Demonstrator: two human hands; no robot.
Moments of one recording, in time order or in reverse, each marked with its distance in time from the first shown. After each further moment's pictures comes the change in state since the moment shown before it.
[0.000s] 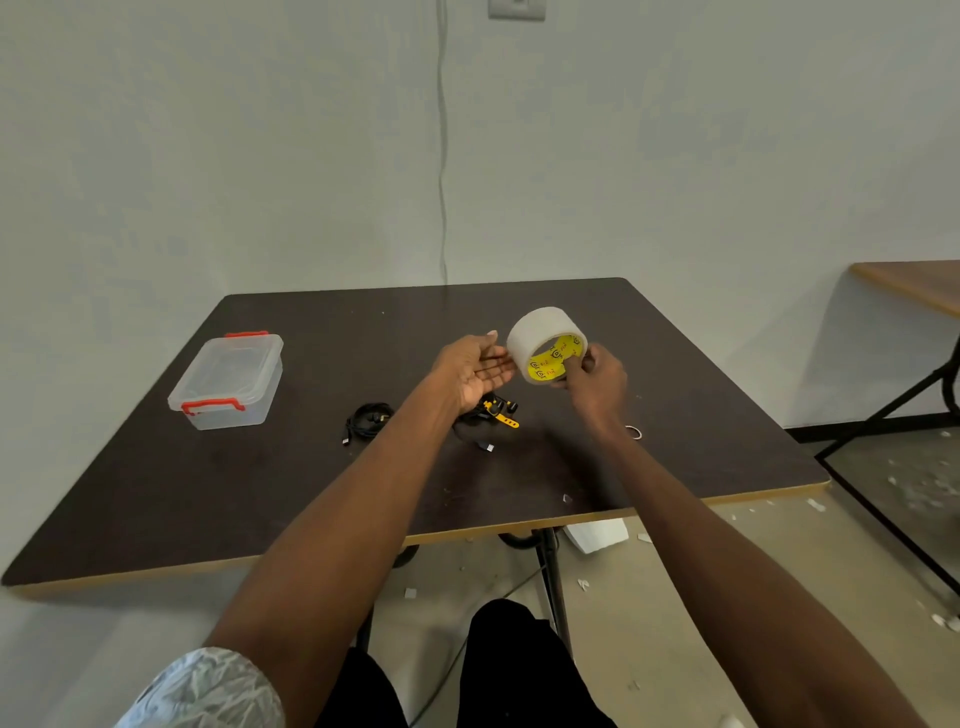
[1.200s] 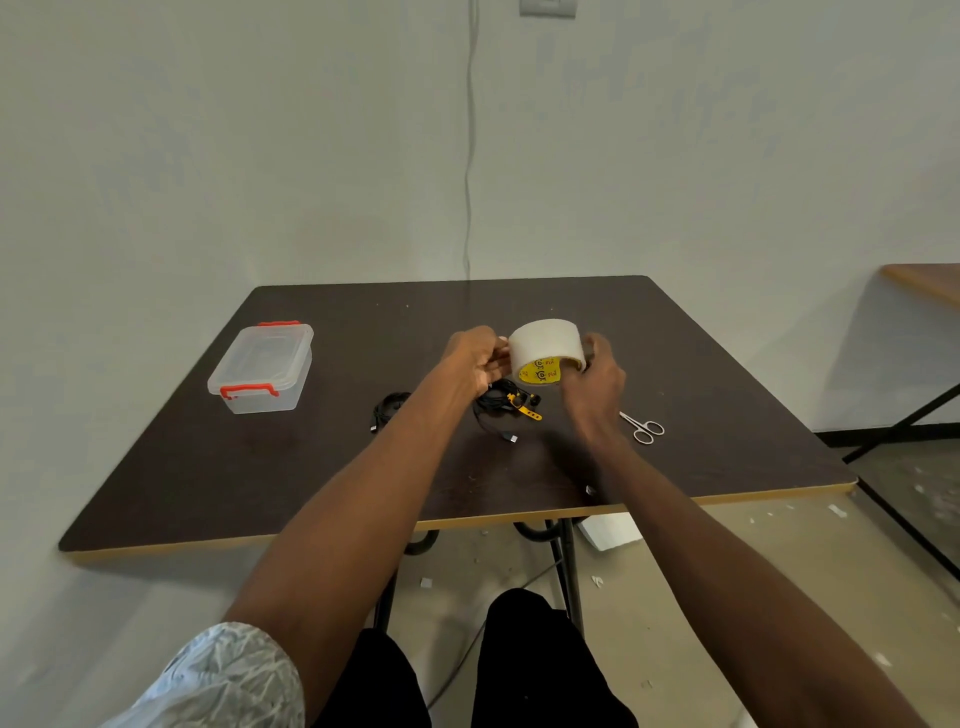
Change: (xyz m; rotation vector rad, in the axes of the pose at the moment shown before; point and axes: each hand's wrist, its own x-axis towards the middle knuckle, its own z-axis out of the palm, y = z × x) left_hand -0.015 0.014 -0.012 0.087 0.136 0.060; right_hand -0.032 -0.019 0.023 -0.113 0.040 -0.128
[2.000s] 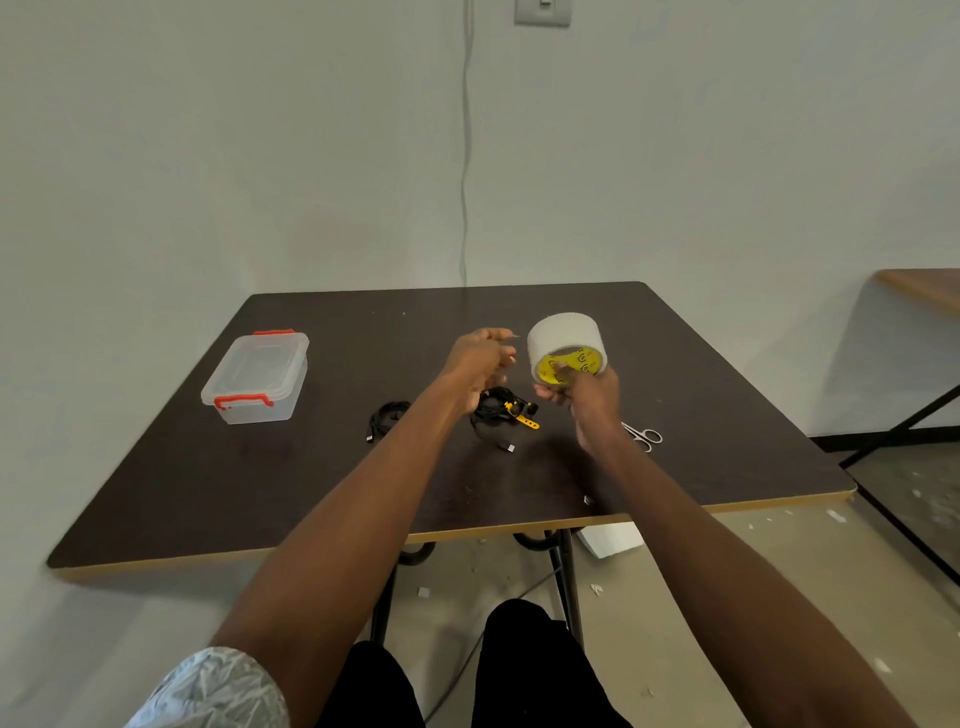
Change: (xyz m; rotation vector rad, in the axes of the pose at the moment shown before) left_hand 0.005 -0.006 -0.004 0.253 -0.121 0.212; right_hand 0.016 0.005 0.010 0.734 -0.141 0.481
